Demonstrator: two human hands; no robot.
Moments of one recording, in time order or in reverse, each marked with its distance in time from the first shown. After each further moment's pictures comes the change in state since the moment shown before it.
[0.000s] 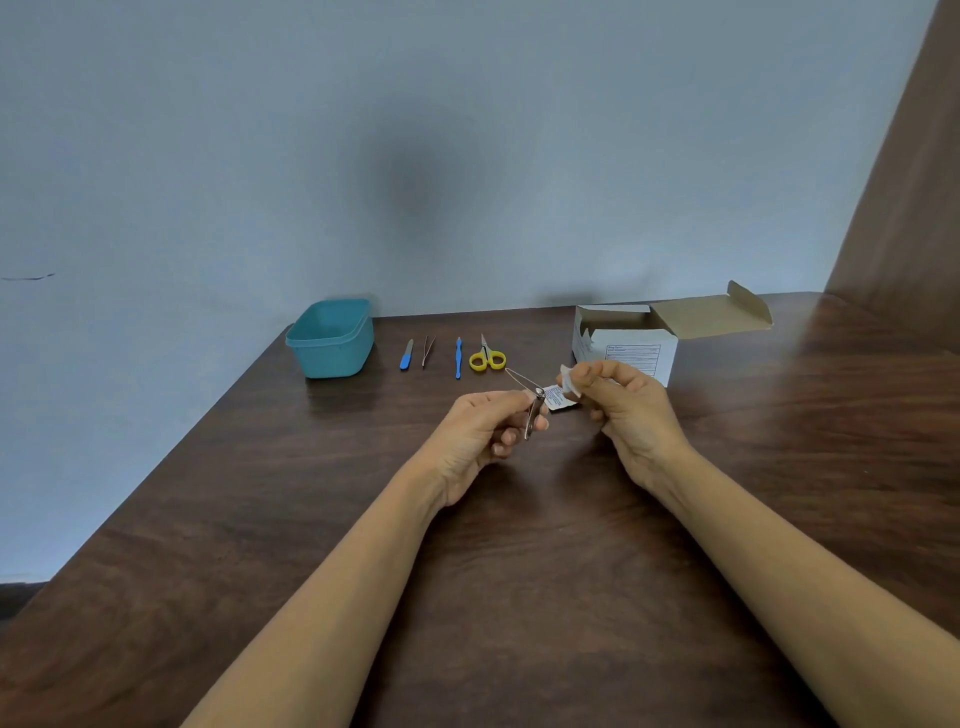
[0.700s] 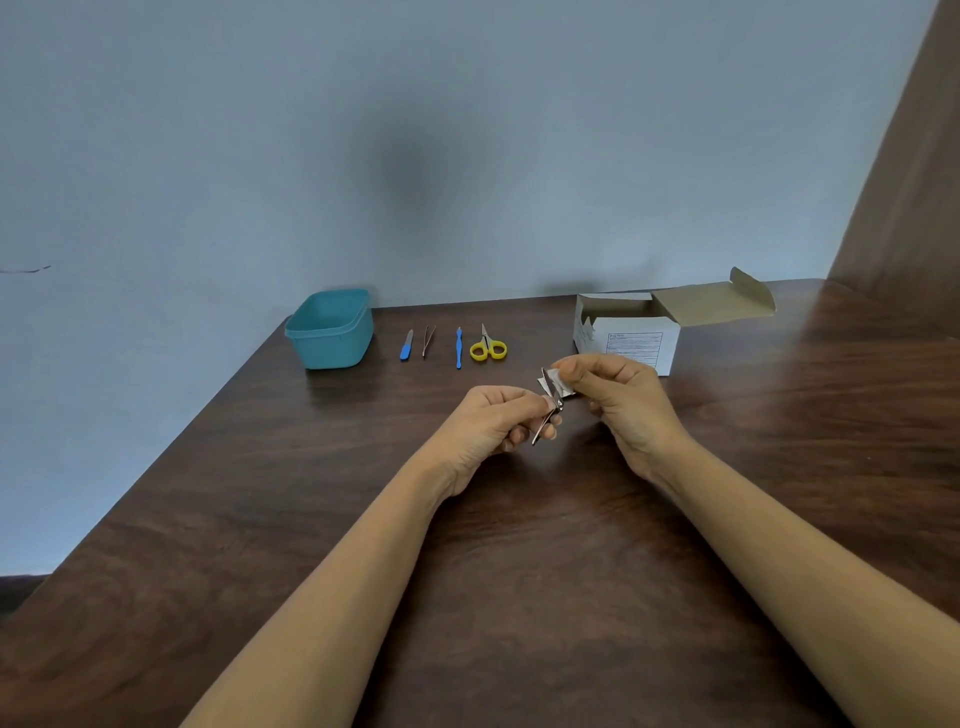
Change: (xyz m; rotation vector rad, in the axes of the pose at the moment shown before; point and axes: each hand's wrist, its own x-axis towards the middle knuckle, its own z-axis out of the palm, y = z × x) left_hand 0.001 -0.002 0.002 0.214 -0.073 0.005; right_hand -0.010 -0.005 0.006 -0.103 -0.103 -0.065
